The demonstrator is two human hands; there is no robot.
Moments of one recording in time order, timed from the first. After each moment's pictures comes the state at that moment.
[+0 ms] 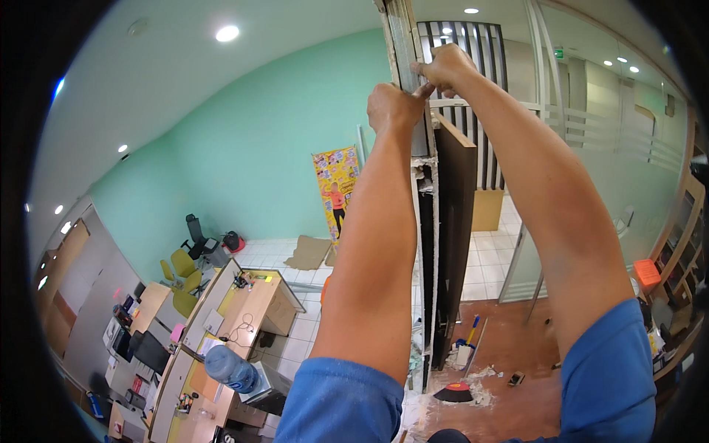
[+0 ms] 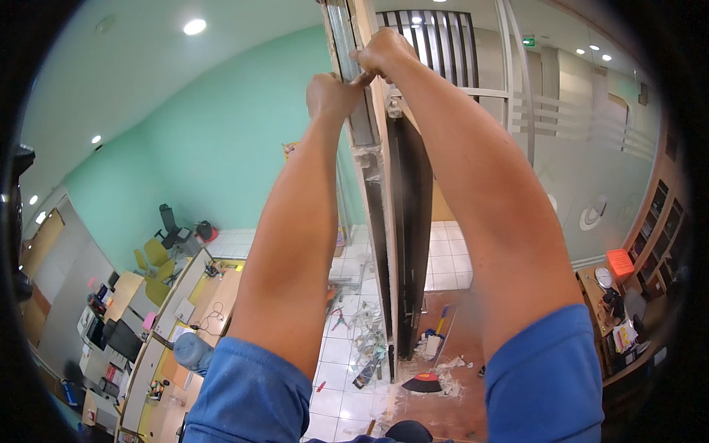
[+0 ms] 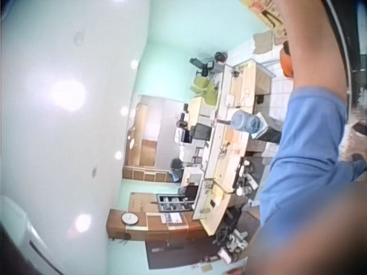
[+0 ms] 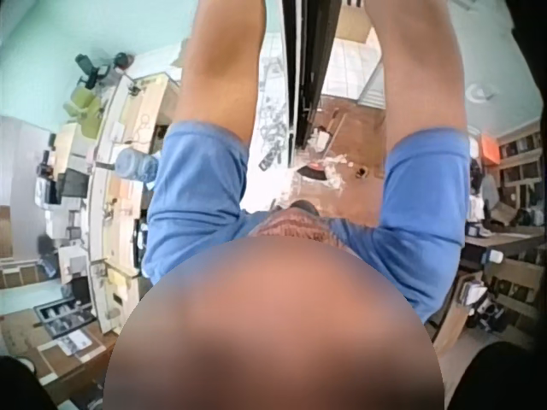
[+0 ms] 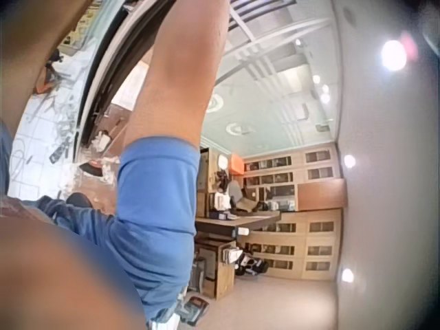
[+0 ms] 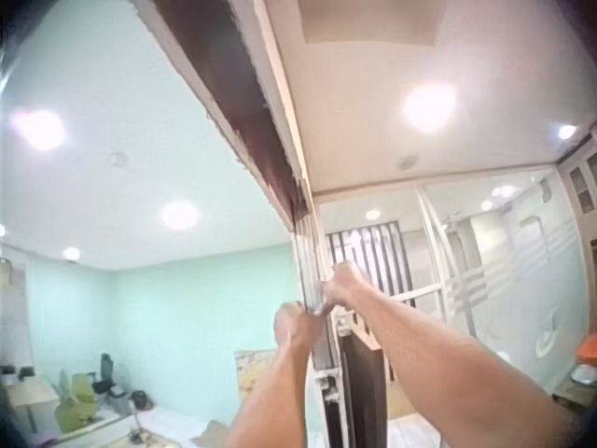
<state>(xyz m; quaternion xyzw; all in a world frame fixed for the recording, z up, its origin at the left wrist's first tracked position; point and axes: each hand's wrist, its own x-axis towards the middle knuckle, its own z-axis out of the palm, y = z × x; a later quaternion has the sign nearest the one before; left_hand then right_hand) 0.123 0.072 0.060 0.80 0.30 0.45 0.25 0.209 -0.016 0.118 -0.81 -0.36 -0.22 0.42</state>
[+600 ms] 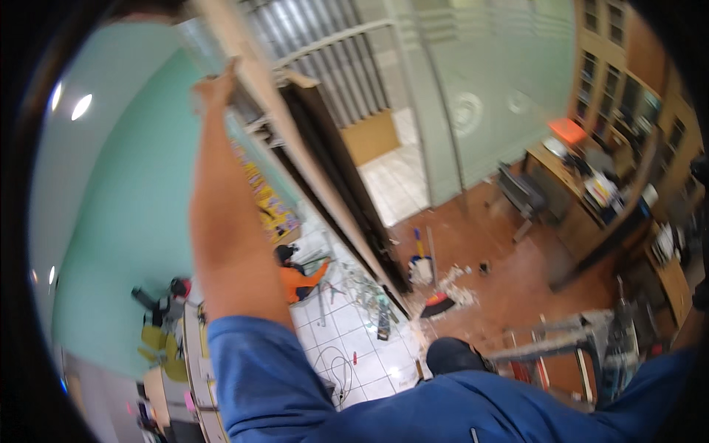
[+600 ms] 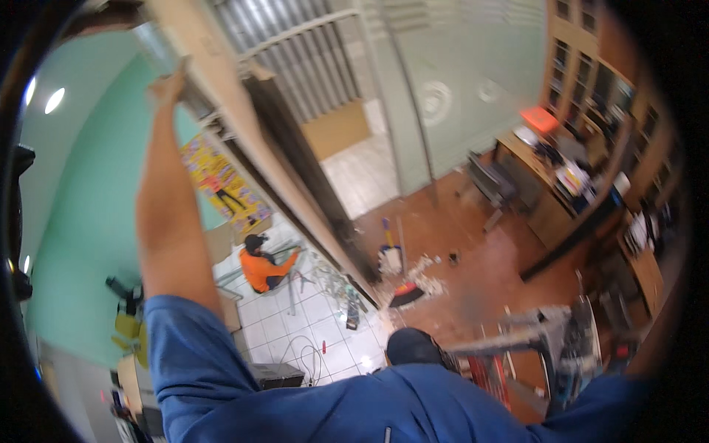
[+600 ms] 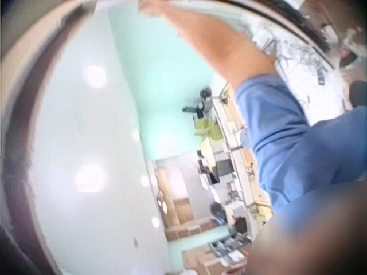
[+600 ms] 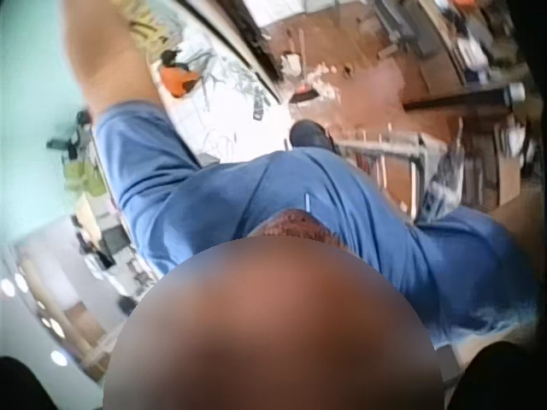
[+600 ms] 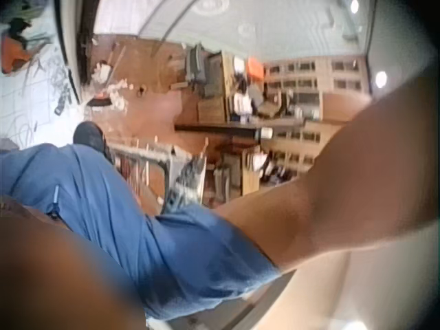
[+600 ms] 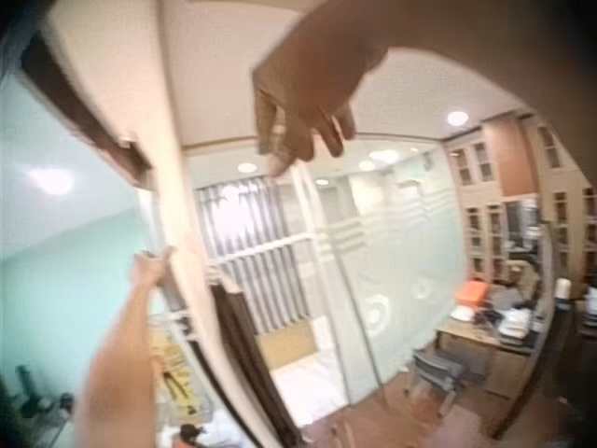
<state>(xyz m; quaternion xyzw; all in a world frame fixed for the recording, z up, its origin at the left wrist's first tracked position) 0.210 0.158 0.051 0.78 0.30 0.54 0.05 0.004 -0.346 0.170 -0.88 -0.45 -0.11 -0.09</state>
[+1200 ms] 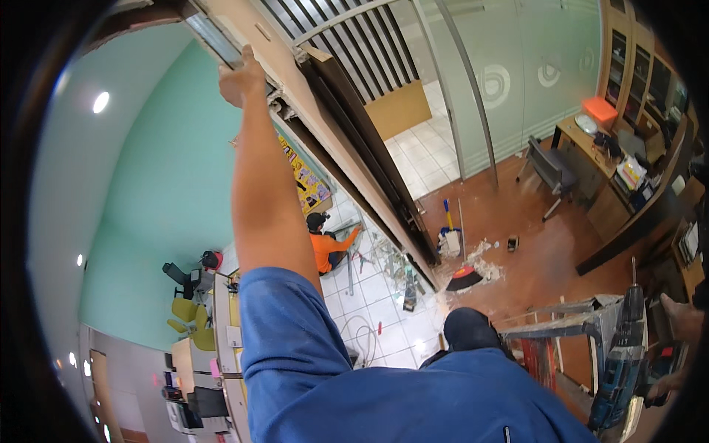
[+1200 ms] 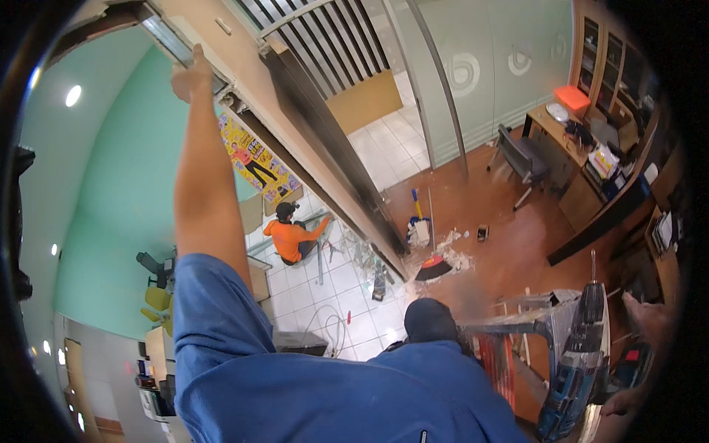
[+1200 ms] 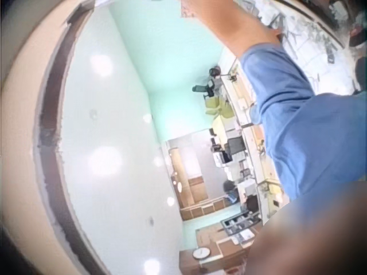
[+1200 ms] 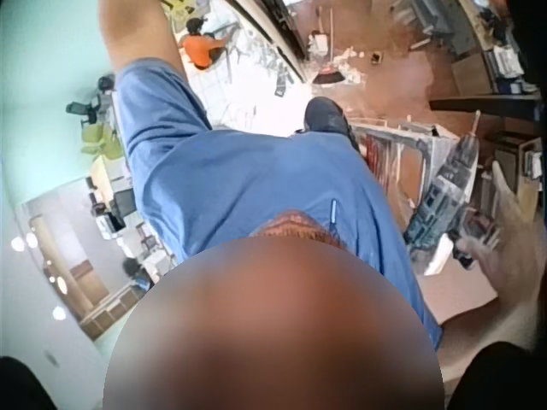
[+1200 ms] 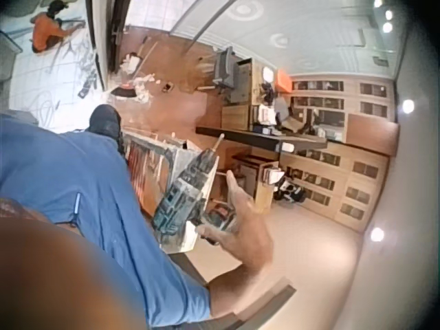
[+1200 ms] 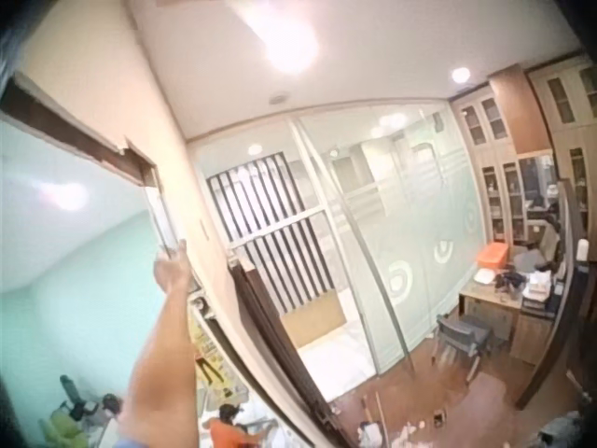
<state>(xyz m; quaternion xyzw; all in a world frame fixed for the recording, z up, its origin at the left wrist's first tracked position) 0.147 0.045 0.012 0.73 0.28 0.60 0.16 -0.184 -0.618 -0.050 -0.91 -0.25 0.23 0.24</state>
